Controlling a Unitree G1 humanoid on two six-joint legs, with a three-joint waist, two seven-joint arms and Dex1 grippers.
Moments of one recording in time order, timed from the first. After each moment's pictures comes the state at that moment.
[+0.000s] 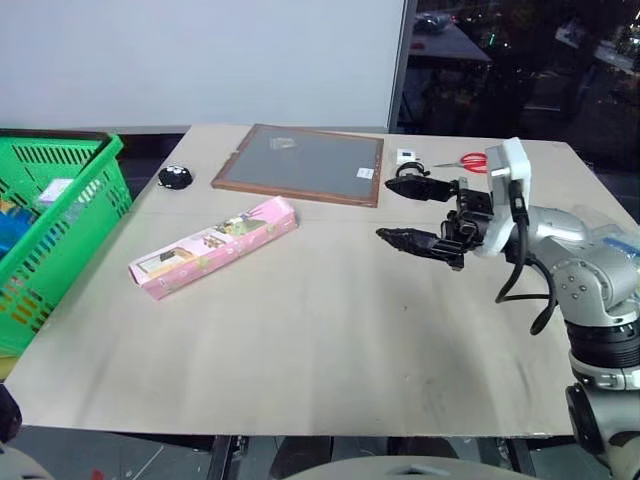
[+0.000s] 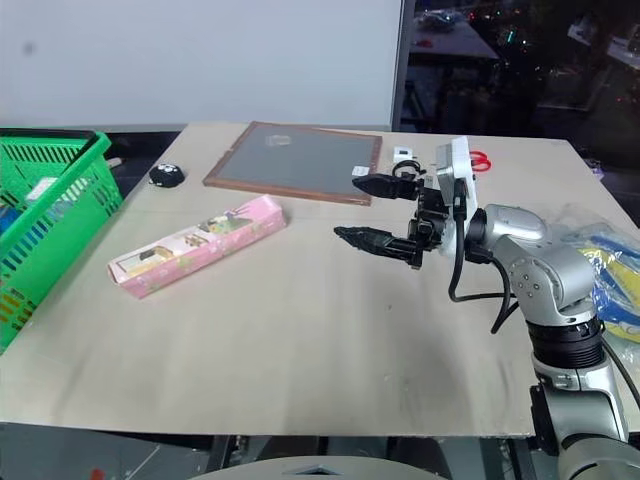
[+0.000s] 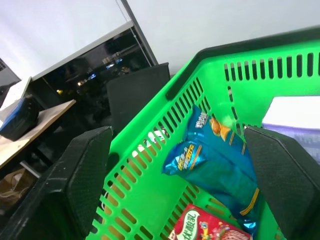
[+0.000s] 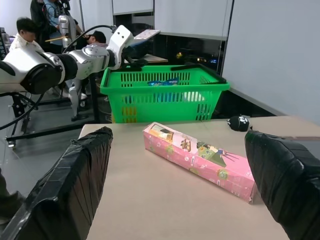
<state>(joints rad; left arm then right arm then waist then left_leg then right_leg) -0.63 1.25 0.43 1.27 -0.08 -0.19 -0.30 -0.54 -0.51 0.00 -0.30 0.79 0.61 0.99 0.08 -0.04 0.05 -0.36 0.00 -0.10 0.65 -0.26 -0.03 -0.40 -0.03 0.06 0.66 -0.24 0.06</state>
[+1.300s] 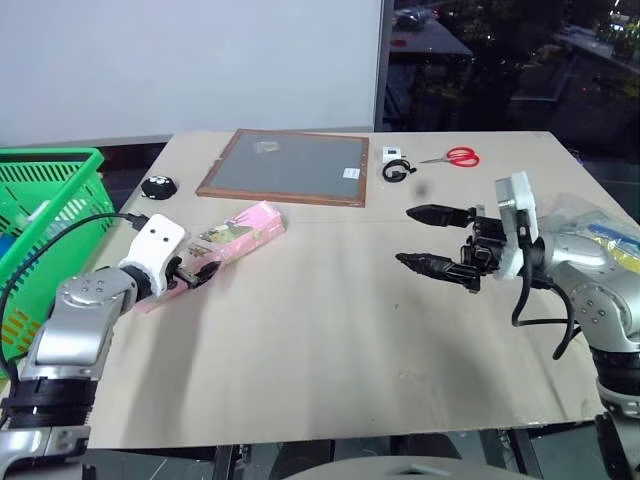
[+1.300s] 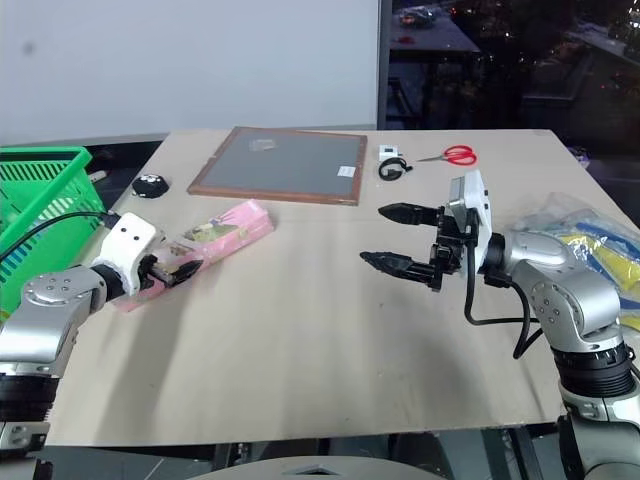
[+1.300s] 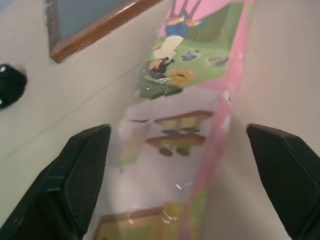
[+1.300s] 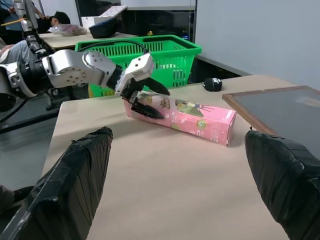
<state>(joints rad) -0.20 0.91 0.10 0.12 -0.15 0.42 -0.72 -0.39 -0.60 -0.02 -0.33 0.76 0.61 0.99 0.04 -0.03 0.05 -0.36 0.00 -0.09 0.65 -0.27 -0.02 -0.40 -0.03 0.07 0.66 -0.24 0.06</state>
